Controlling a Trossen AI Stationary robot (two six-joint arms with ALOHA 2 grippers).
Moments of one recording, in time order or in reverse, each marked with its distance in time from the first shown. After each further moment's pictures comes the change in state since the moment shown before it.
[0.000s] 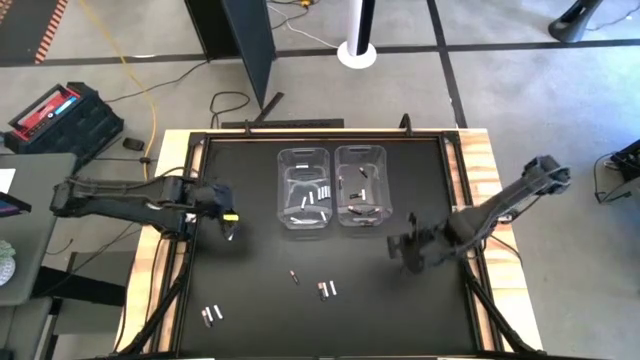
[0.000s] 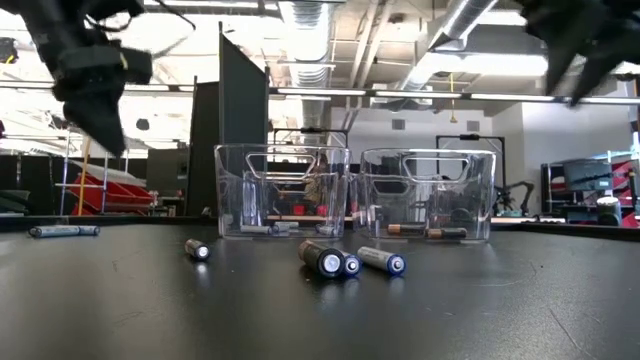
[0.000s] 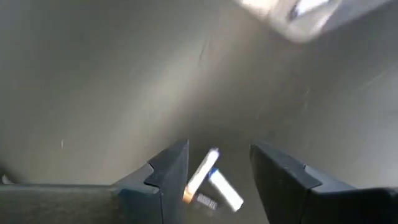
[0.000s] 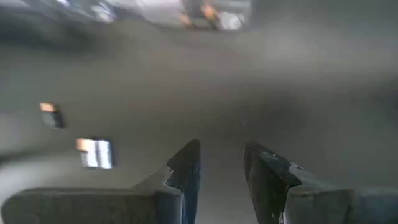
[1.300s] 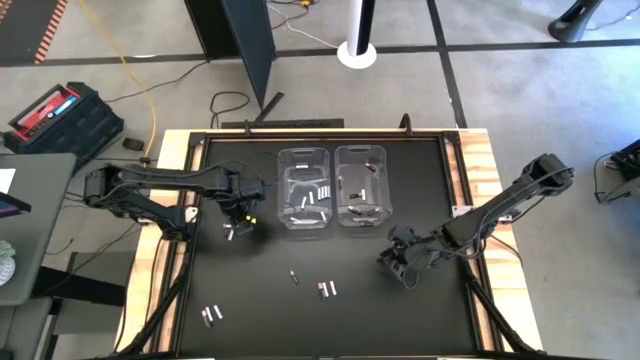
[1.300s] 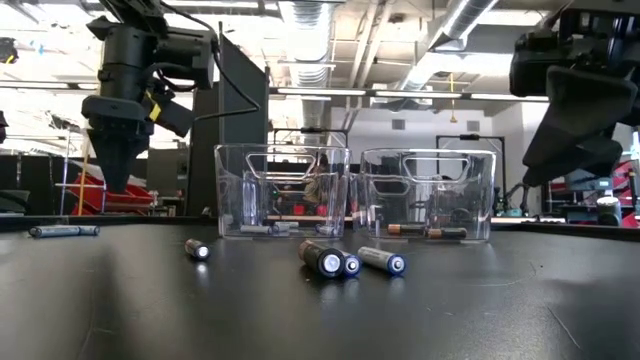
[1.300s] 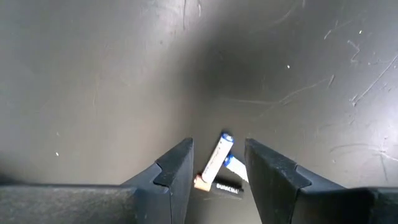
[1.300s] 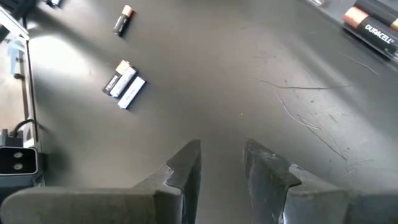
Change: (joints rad) left arm 0.143 0.490 0.170 -0.078 0.158 0.309; right arm -0.022 -0.063 -0.511 0.950 -0.008 -0.835
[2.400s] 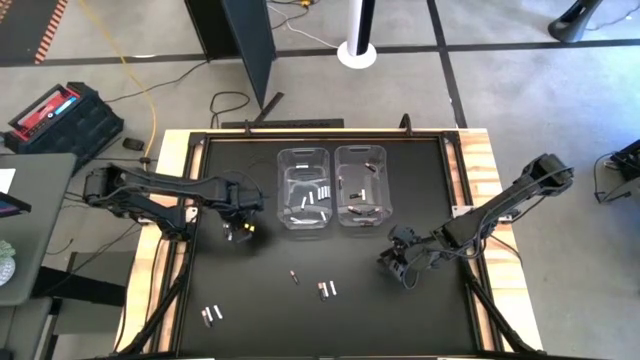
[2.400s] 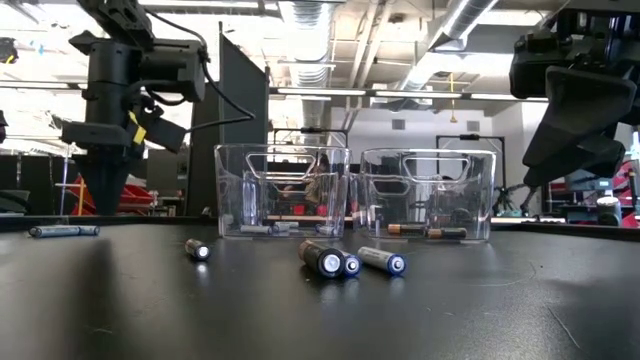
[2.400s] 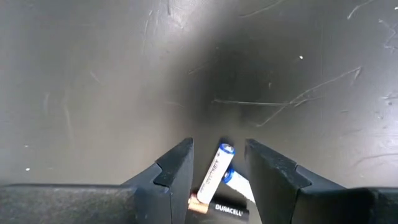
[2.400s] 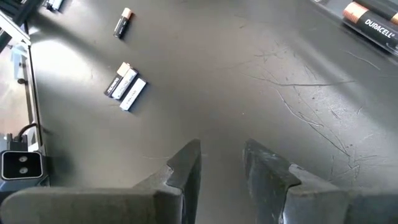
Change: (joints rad) left arm -0.068 0.000 -0.130 0.149 -0.036 -0.035; right arm 0.002 0.000 0.001 0.001 0.000 0.030
